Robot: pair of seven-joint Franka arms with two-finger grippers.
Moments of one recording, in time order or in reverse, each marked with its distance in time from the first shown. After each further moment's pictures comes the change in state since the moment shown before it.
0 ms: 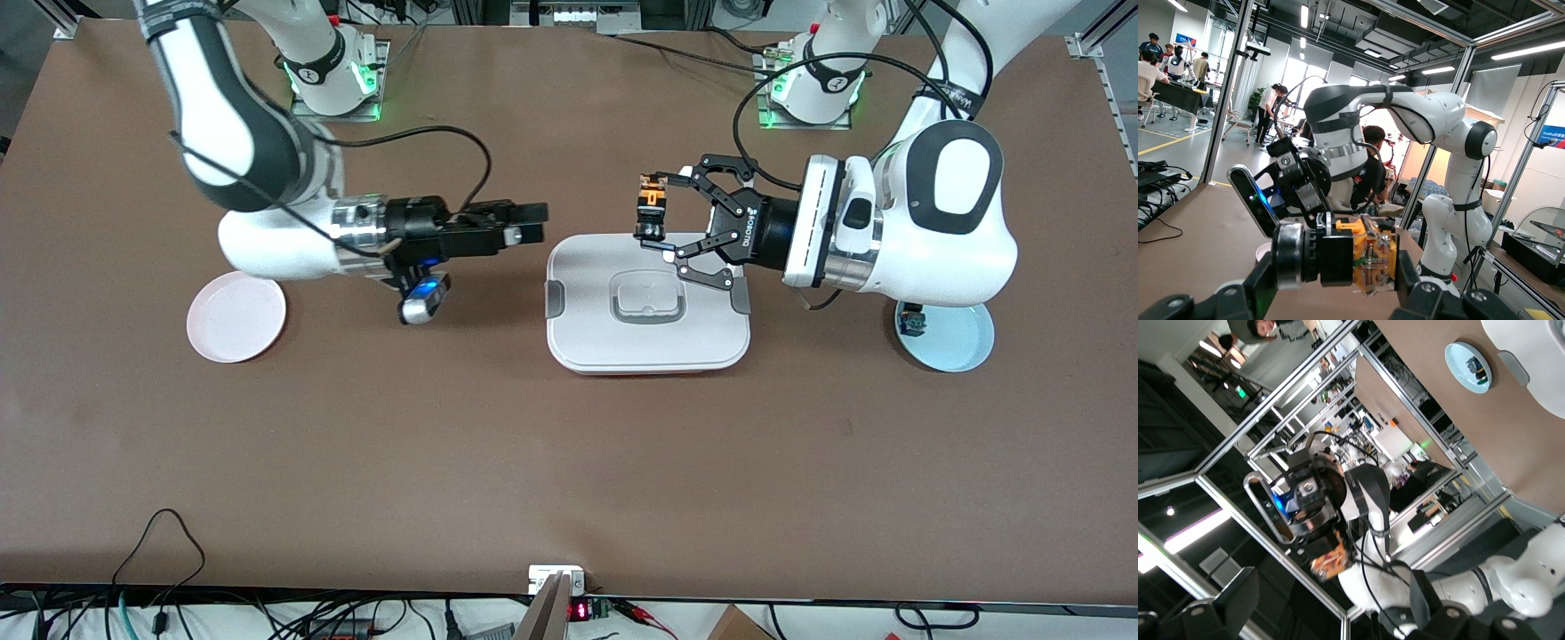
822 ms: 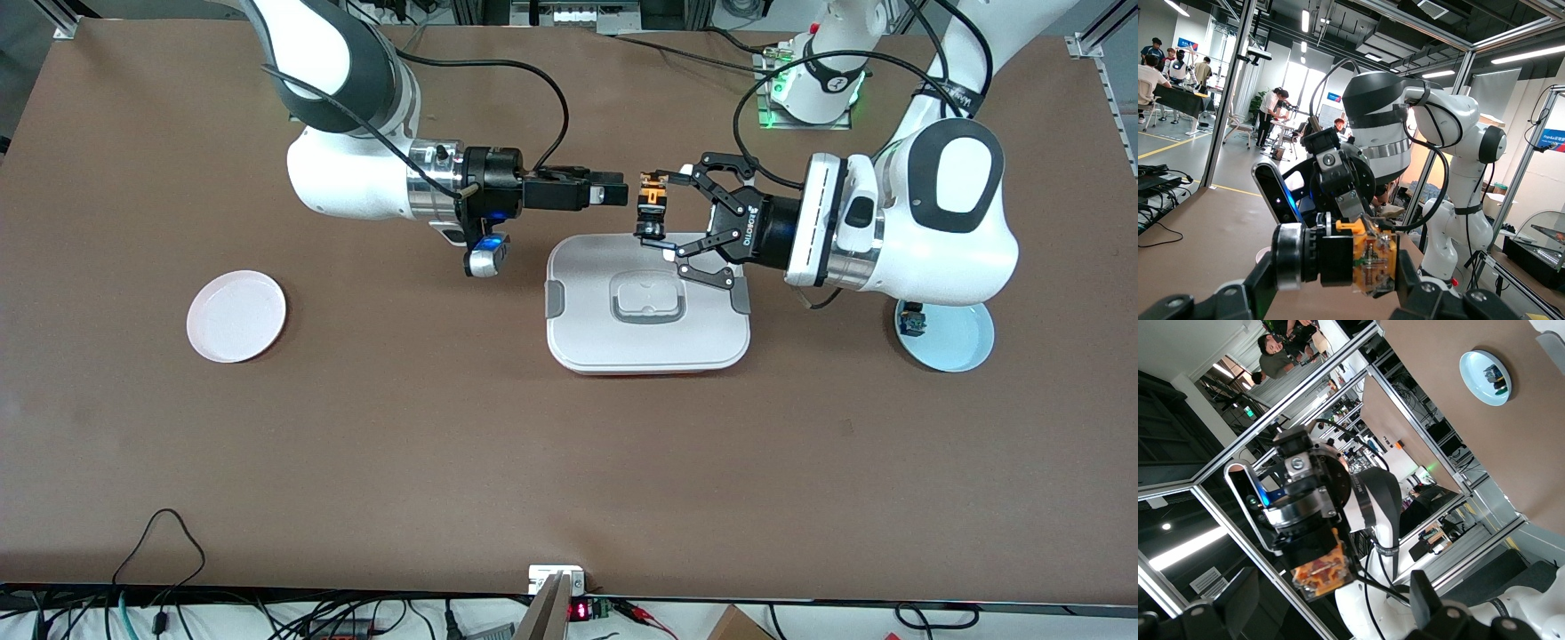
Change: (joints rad) left arm 0.001 -0.003 0.000 0.000 -0.012 0.000 0.000; right arm 0.003 -0.023 0.168 0.063 0.002 0.265 -0.001
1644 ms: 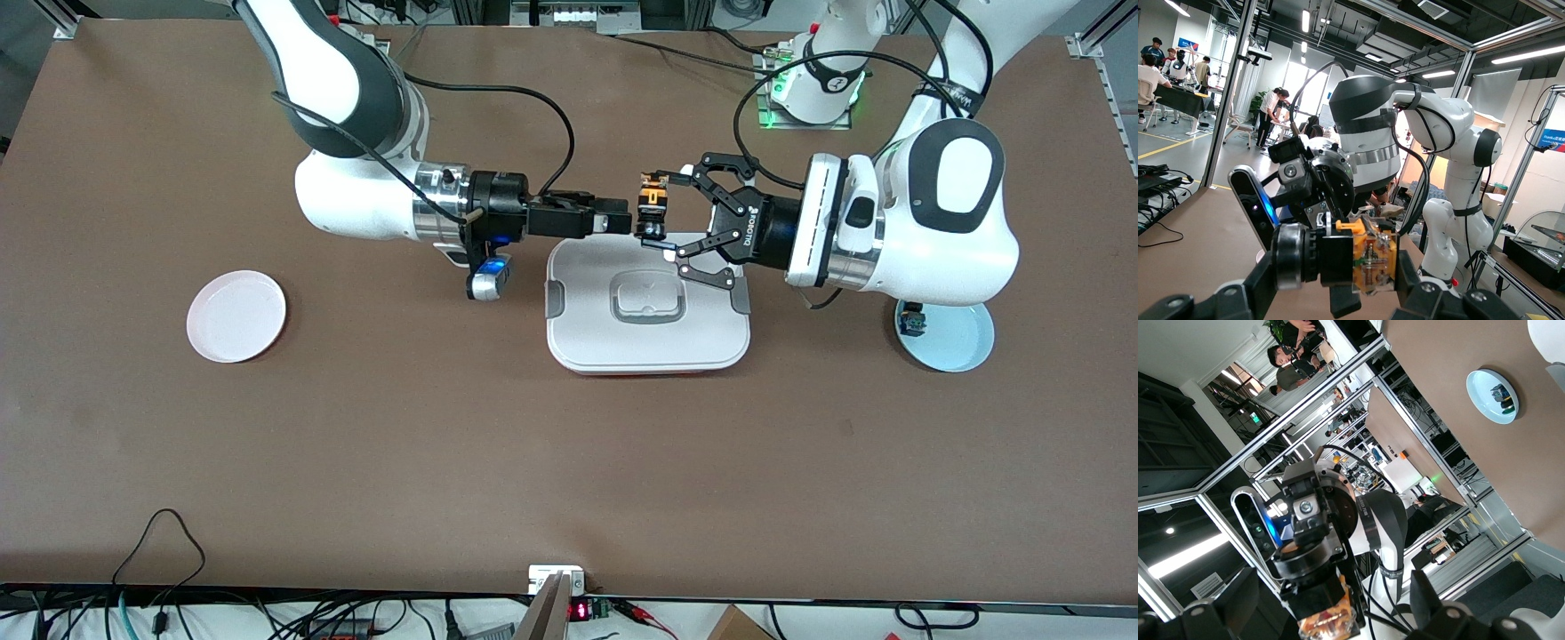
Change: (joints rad) left arm 0.001 0.000 0.000 0.000 0.000 0.000 0.000; right arm 0.005 0.083 0.001 0.079 0.000 0.027 -0.028
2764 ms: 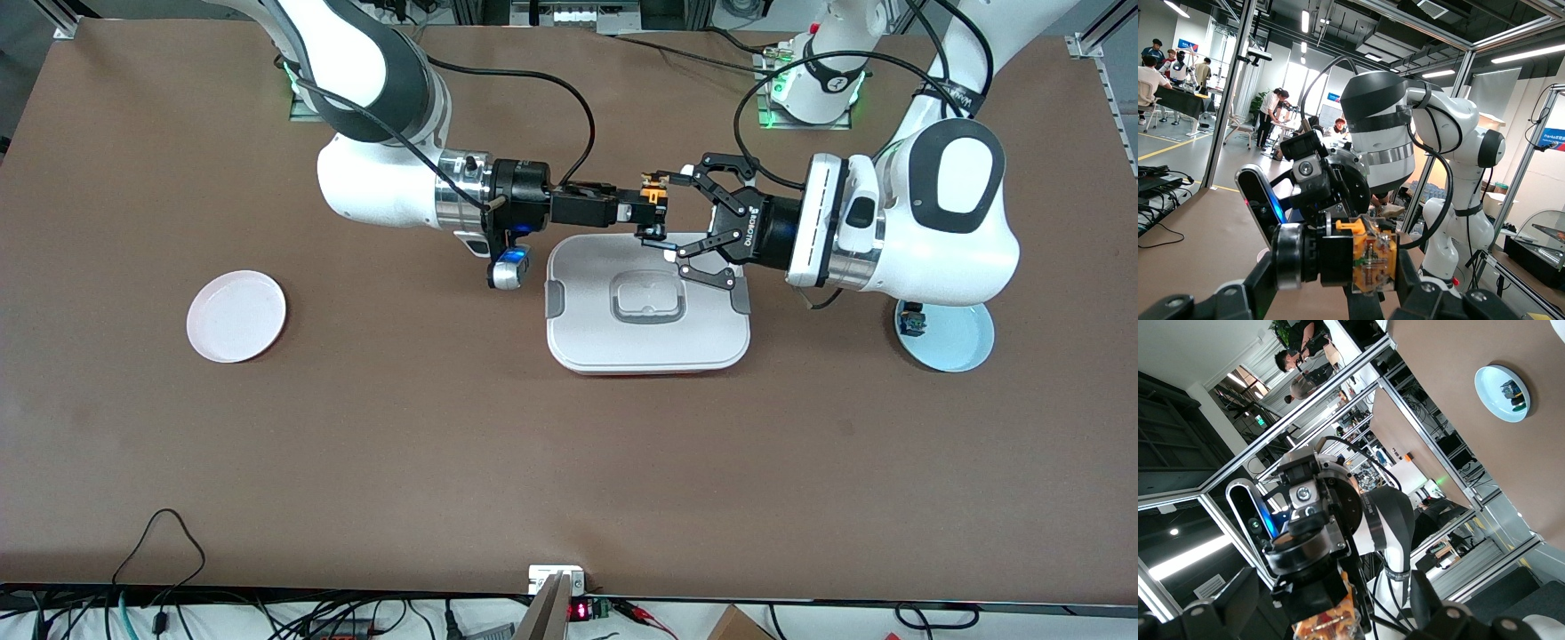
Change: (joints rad) left arm 0.001 0.000 0.000 0.000 0.000 0.000 0.011; right arm 0.045 0.003 0.001 0.026 0.031 0.064 -0.001
